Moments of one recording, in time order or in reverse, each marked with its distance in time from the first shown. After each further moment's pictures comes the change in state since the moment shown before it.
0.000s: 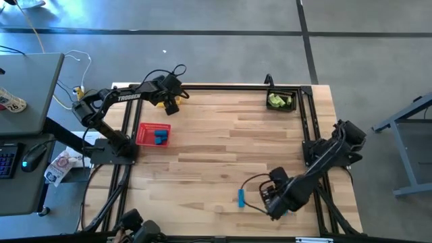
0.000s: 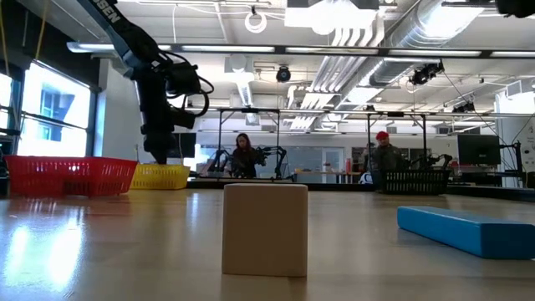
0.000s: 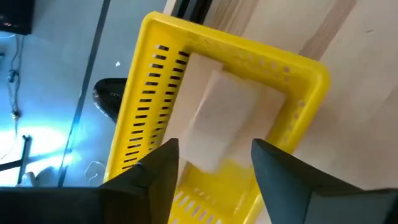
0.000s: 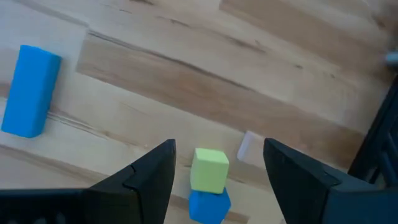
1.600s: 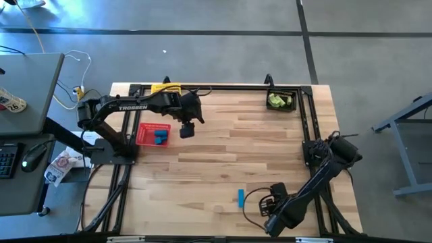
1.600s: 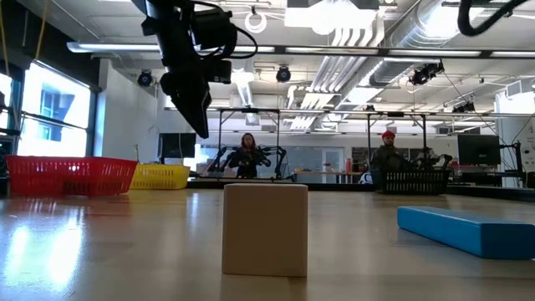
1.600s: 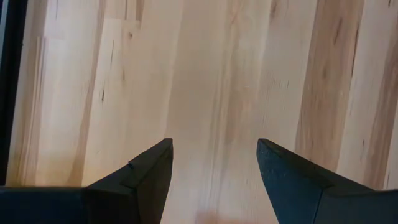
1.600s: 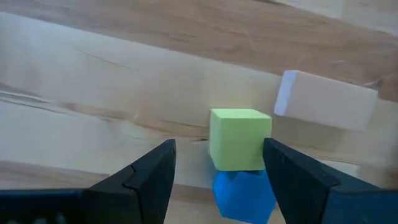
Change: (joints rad) left arm -0.436 -0.001 0.234 -0.275 0.360 -0.209; right arm 0.104 0.207 0.000 0.179 -0.058 0.254
